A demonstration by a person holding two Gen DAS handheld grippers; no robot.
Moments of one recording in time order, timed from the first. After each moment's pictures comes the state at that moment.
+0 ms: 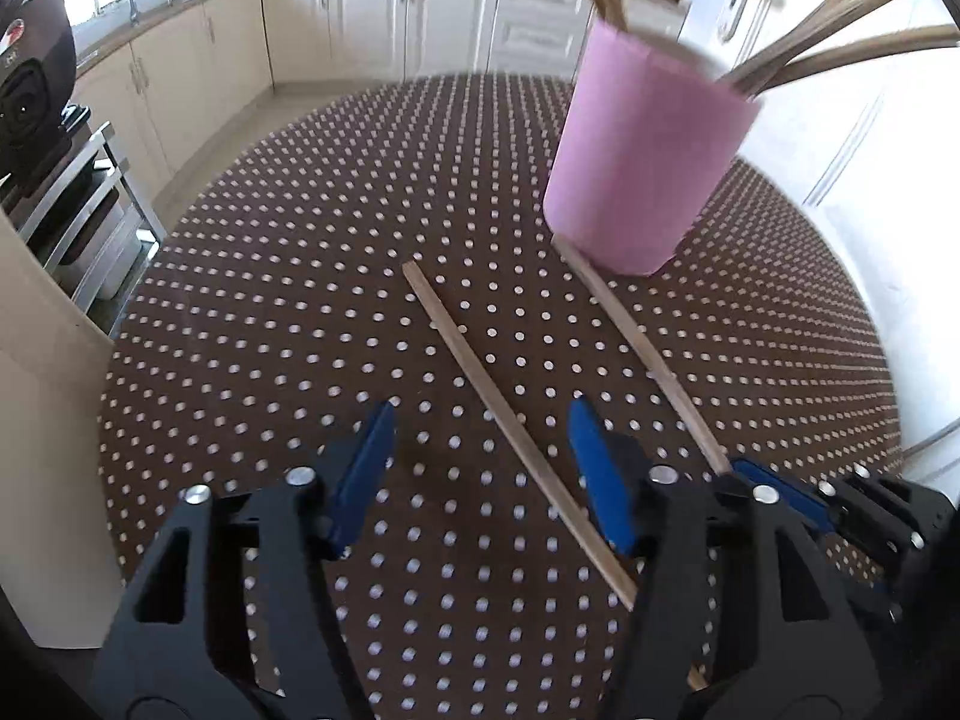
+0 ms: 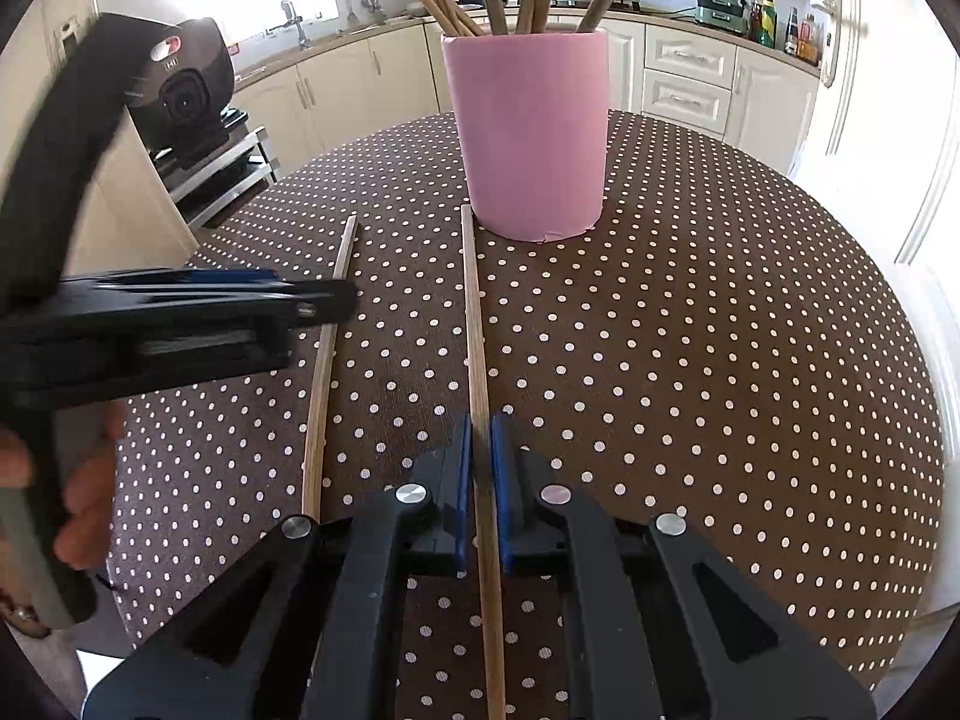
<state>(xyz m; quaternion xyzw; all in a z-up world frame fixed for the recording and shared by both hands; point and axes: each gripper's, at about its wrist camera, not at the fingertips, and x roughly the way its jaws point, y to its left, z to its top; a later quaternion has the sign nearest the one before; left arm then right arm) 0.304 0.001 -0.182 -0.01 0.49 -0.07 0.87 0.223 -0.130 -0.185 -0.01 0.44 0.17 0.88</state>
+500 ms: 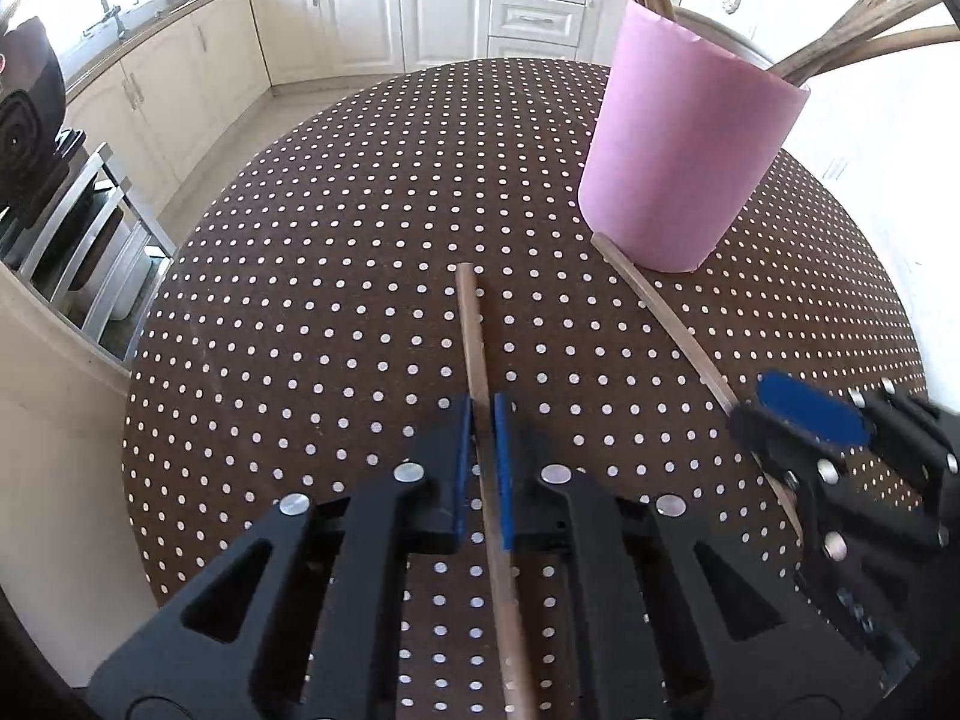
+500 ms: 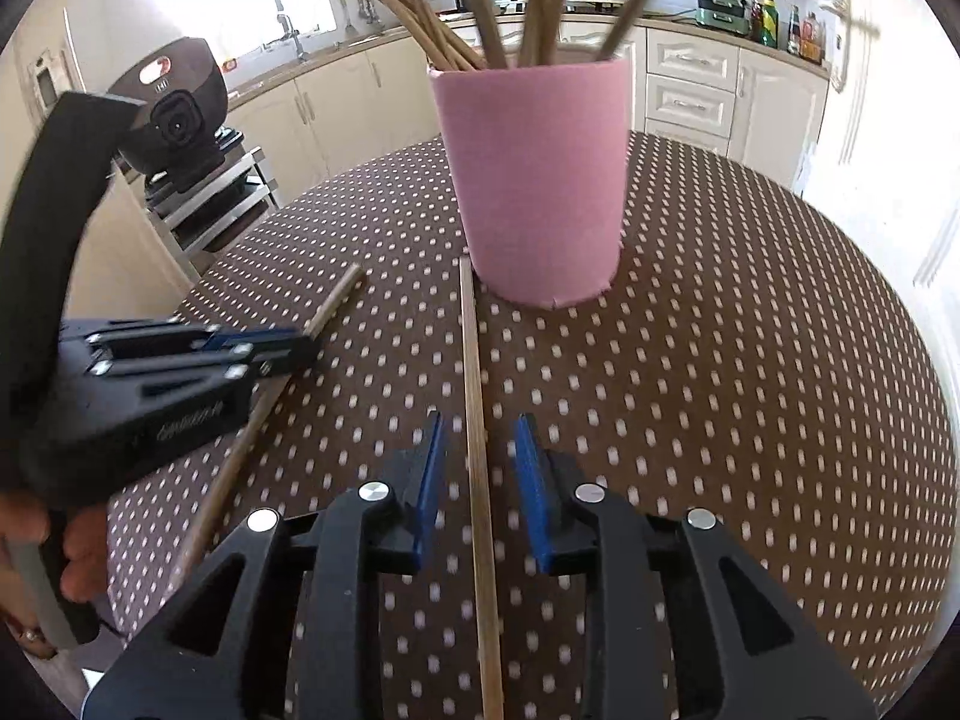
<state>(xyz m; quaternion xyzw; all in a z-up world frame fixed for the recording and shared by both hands) 0.321 0.026 -0.180 0.03 0.50 -0.07 0.86 0.266 -0.114 -0.177 -0.01 0.43 0.17 0.89</state>
